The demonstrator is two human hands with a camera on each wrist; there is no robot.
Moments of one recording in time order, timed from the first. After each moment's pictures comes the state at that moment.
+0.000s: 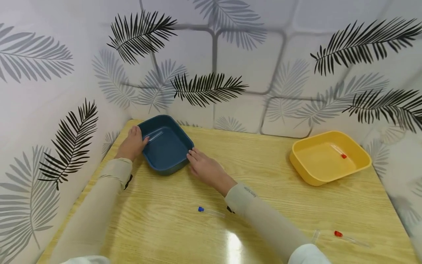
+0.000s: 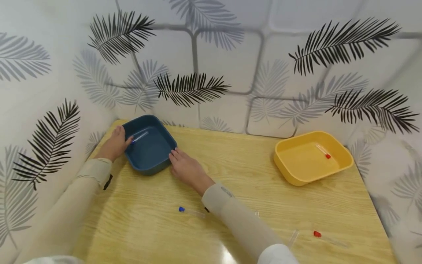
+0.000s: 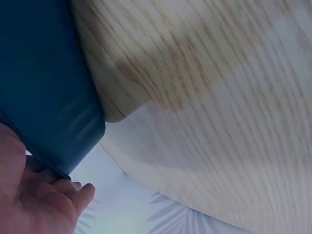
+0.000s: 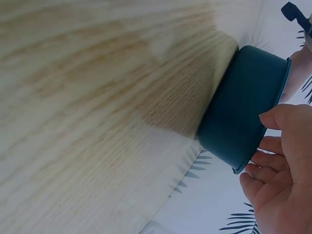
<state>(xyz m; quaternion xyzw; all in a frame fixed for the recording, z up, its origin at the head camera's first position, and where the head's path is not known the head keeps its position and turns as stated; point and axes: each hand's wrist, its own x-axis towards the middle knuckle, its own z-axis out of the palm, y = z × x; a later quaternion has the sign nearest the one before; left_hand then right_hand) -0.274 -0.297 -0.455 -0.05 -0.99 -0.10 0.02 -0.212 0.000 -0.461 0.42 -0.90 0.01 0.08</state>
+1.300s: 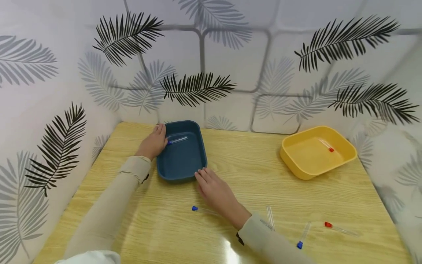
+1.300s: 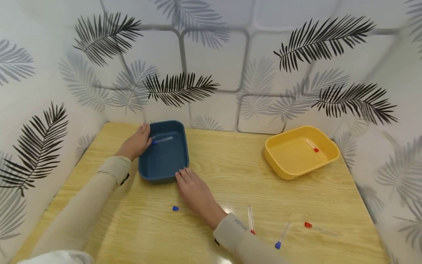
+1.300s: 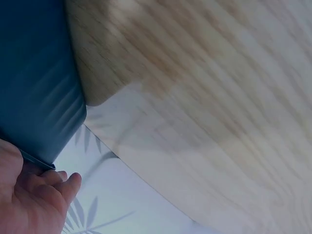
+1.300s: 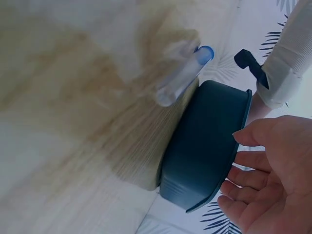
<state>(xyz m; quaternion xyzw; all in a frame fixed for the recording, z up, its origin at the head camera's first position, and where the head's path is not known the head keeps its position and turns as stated) -0.298 -0.208 -0.462 -0.17 -0.98 -0.05 0.00 -0.136 0.049 -0.474 0.37 -0.90 0.09 0.22</state>
